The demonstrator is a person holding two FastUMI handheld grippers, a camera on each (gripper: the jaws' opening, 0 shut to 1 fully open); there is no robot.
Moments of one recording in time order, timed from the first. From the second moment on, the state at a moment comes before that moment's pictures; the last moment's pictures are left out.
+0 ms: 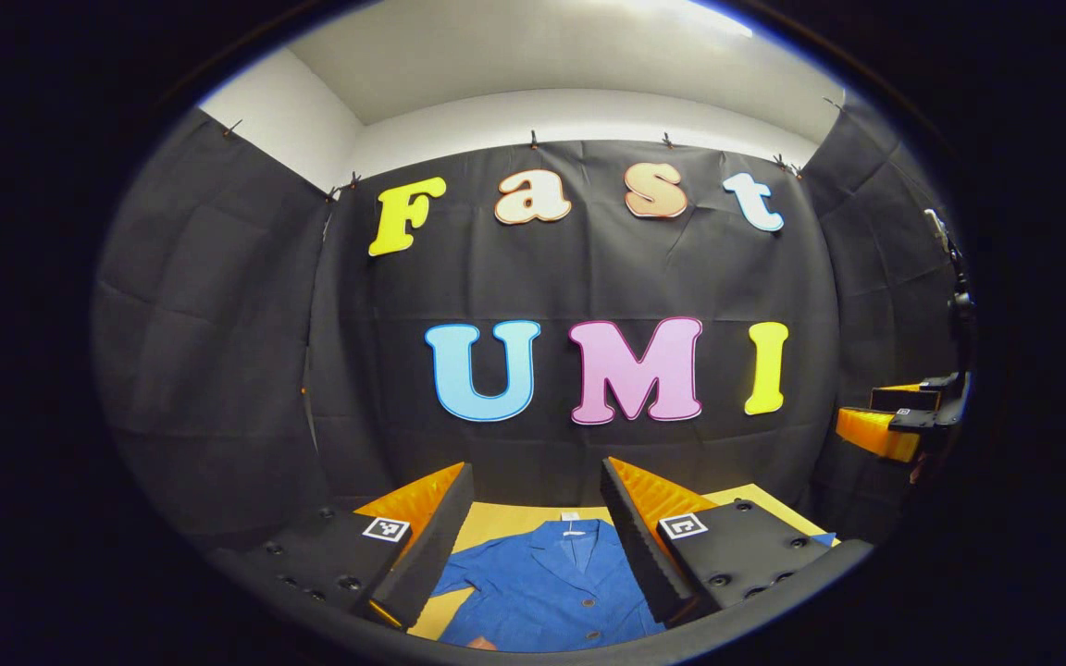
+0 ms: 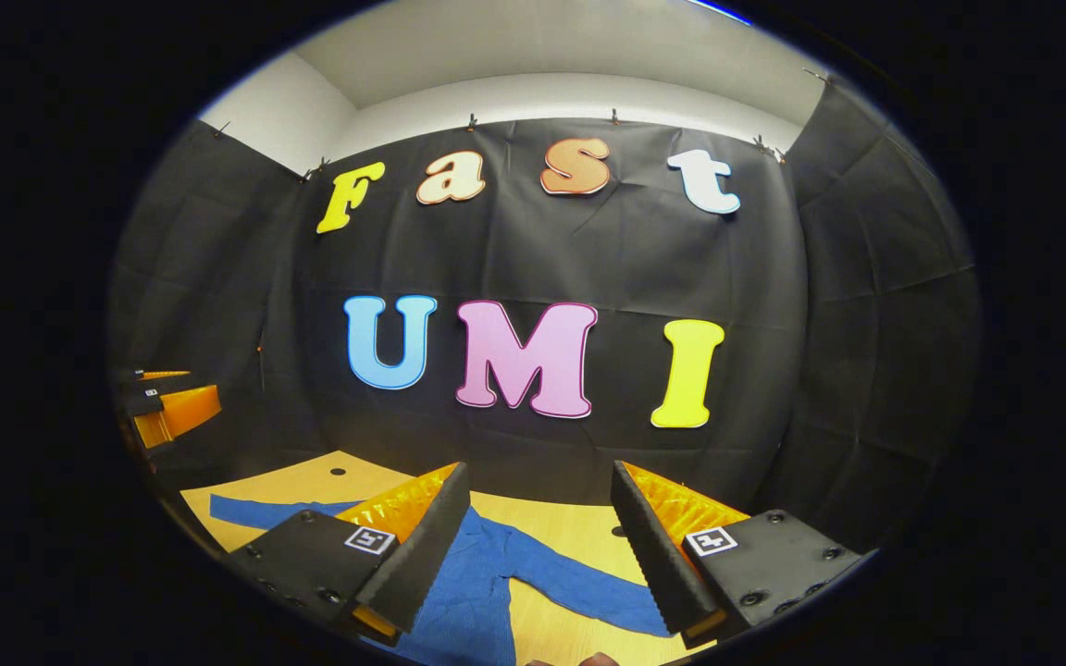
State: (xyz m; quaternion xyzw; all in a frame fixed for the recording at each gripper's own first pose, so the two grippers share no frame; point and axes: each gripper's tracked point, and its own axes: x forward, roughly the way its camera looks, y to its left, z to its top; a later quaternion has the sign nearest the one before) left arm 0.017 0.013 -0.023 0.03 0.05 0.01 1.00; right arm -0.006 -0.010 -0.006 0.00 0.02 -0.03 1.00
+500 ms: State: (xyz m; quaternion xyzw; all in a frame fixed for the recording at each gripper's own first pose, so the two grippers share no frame) left arm 0.045 0.019 -0.034 0.02 0.05 -0.04 1.00; right arm -0.011 -0.033 -0.012 -0.02 0.02 -0.11 0.99
